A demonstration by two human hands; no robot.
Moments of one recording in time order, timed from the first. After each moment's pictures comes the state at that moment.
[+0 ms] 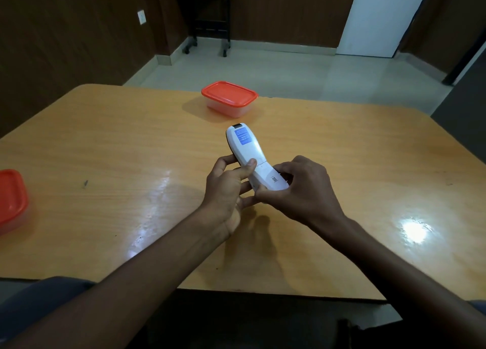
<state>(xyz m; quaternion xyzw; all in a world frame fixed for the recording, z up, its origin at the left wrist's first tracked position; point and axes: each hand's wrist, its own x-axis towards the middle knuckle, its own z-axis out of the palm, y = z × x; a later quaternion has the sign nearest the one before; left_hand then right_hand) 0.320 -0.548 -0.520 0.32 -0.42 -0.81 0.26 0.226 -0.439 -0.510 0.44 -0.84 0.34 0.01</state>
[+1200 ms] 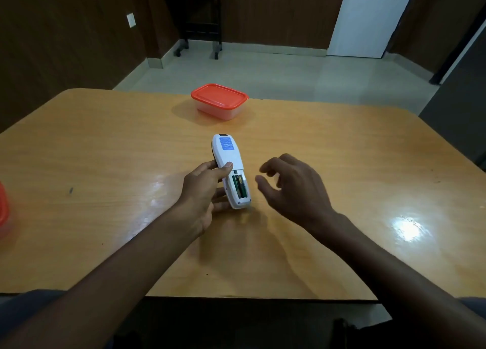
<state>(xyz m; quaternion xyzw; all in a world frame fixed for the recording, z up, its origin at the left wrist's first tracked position) 0.326 -0.574 -0.521 0.39 -0.46 -0.77 0.22 0.204 -0.442 -0.527 0.51 -0.80 0.27 0.13</state>
